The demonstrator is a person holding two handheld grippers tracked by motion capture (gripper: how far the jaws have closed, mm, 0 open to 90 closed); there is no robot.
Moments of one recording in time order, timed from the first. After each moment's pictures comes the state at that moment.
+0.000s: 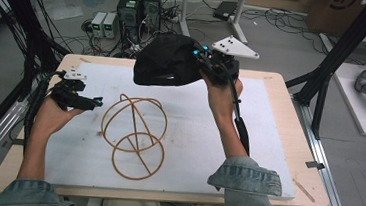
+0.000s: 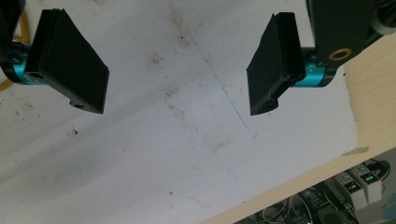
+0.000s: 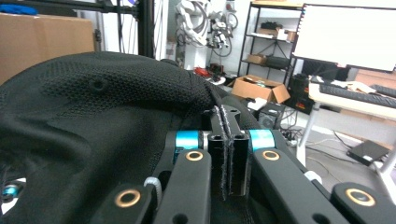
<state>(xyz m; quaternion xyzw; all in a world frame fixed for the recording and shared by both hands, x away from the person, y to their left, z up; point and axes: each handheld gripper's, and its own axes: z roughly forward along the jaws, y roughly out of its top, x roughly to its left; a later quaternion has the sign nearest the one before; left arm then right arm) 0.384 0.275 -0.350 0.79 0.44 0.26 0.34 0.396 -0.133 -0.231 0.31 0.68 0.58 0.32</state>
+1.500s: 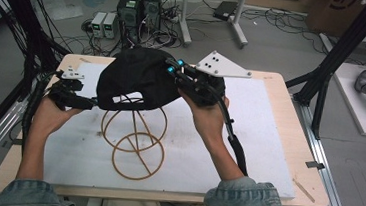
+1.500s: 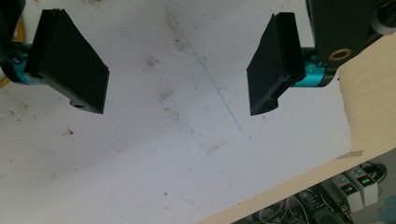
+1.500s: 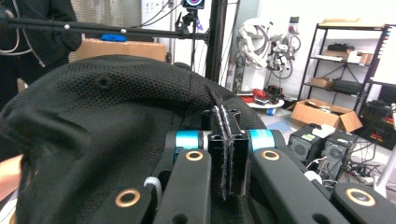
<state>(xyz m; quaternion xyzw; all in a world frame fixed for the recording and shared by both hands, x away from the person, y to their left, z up) 0.383 0.280 -0.350 0.79 0.44 0.26 0.34 0.327 -0.101 -0.222 0.22 0.69 0.65 0.25</state>
